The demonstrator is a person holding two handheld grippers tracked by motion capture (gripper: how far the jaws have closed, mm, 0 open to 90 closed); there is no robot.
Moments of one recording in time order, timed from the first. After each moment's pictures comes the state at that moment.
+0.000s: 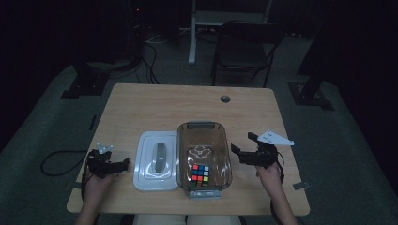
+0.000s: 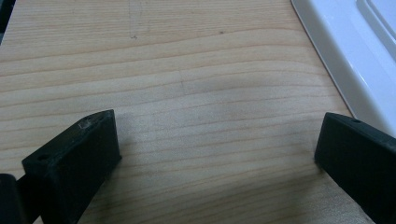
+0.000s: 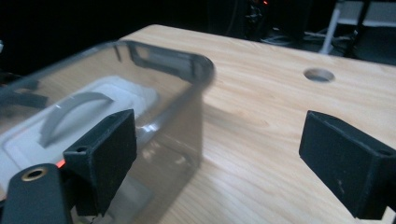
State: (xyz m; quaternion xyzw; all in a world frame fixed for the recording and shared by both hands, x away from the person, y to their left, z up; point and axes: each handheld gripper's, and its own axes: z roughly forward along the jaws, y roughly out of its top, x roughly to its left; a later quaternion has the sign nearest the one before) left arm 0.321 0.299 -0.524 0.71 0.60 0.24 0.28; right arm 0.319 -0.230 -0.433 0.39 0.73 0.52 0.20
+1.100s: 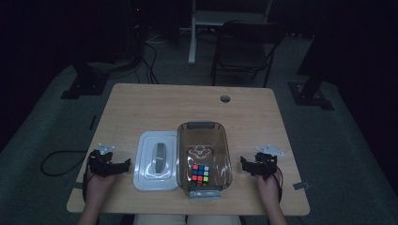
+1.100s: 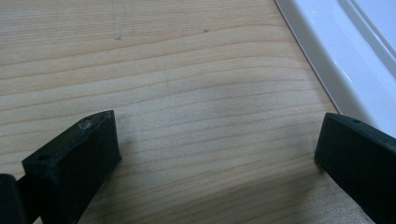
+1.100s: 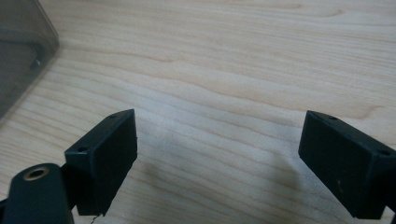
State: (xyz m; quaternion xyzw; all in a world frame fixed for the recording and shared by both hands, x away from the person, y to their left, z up) left arm 0.320 0.297 -0.524 0.73 0.58 0.23 0.28; right arm 0.326 -0.250 -0.524 0.55 0.72 0.34 0.24
